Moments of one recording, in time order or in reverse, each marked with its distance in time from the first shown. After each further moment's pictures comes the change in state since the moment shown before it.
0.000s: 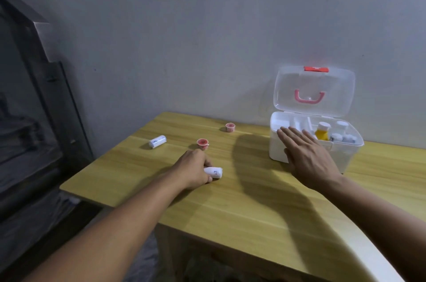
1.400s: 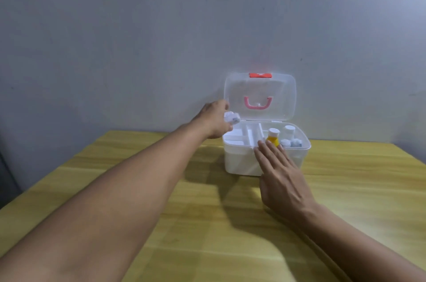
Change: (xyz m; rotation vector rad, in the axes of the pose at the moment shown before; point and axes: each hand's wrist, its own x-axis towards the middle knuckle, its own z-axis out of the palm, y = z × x) left_hand 0.124 0.160 -0.022 -0.088 0.104 0.295; right_hand -0.038 0.018 0.003 -0.072 0.072 0.159
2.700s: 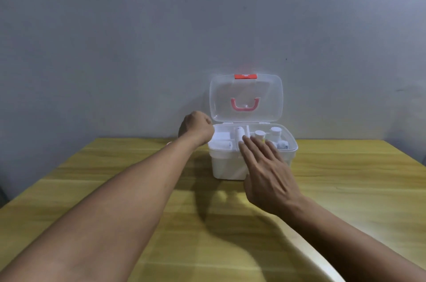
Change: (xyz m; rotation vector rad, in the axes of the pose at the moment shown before) left_hand 0.023 -0.009 0.035 -0.122 0.185 -0.287; right_hand 0.015 0.001 -0.015 -0.035 -0.036 0.006
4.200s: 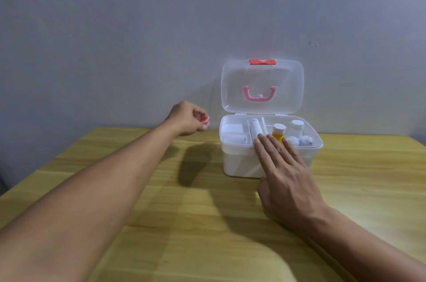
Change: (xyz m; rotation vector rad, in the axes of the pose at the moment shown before) left_hand 0.033 -0.055 -0.022 -0.013 -0.155 0.145; right_hand -0.007 -0.001 0.015 -0.014 -0.060 -0.007
